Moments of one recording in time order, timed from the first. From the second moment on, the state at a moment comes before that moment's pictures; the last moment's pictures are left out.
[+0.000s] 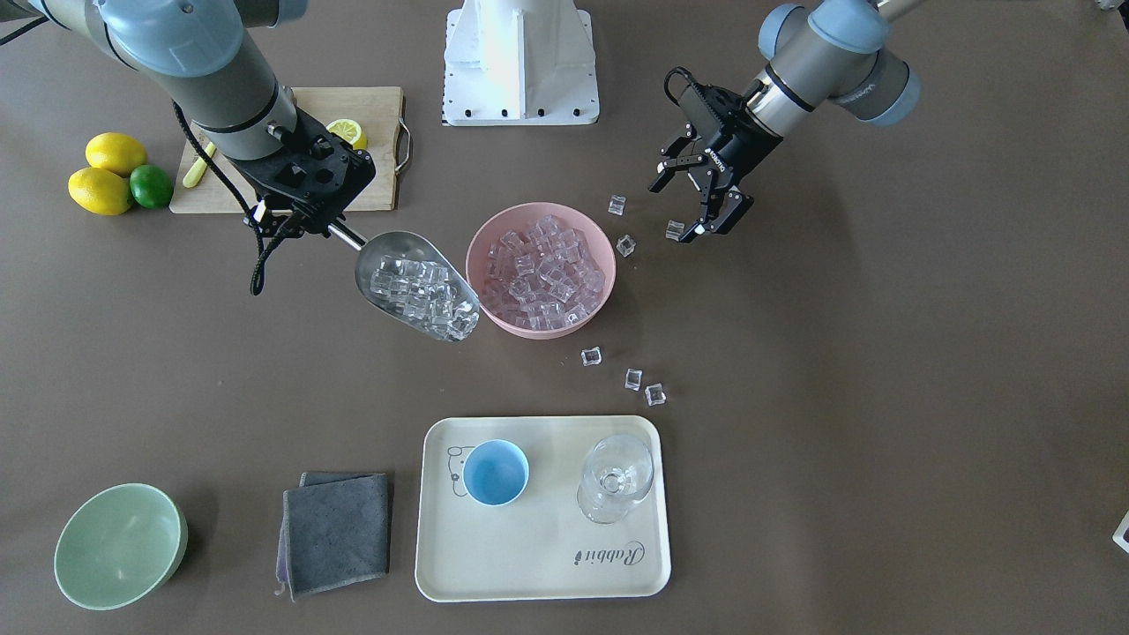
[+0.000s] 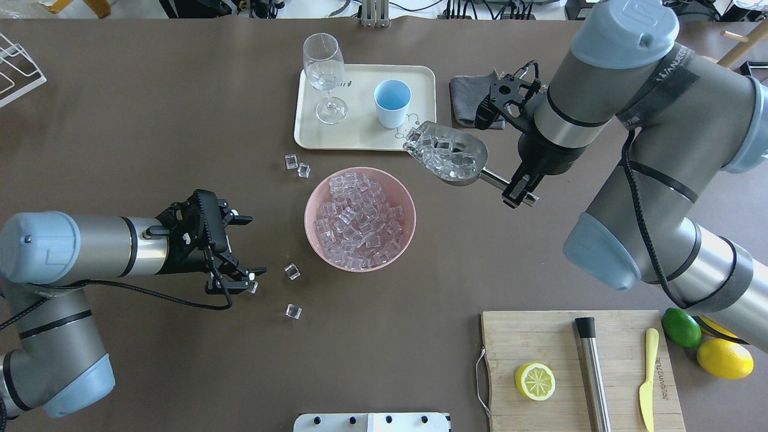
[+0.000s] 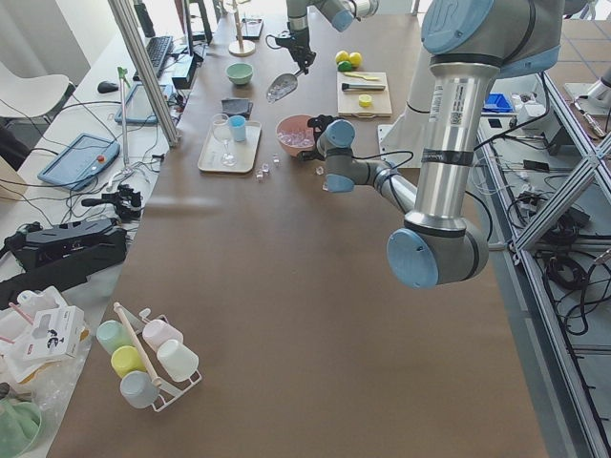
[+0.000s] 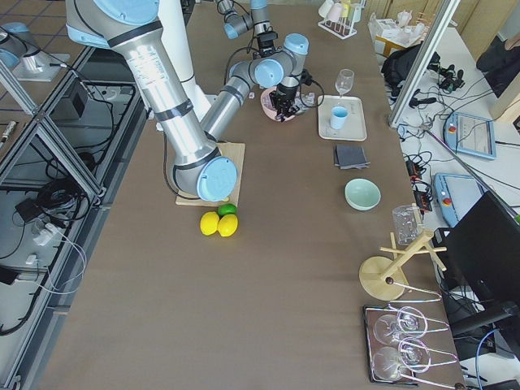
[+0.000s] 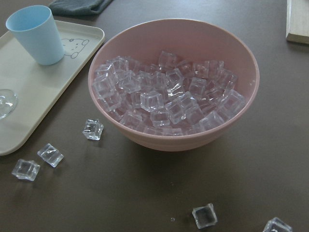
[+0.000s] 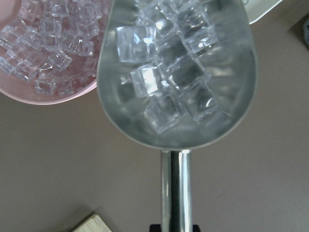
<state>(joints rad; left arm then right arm) -0.51 -1.72 -1.86 -2.52 -1.81 -0.14 0.79 -1.05 1.96 -1.90 2.19 0.06</state>
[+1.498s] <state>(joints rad) -1.04 -1.29 -1.90 -2.29 -2.17 -0.14 0.82 -0.79 1.66 -1.99 2.19 0.44</state>
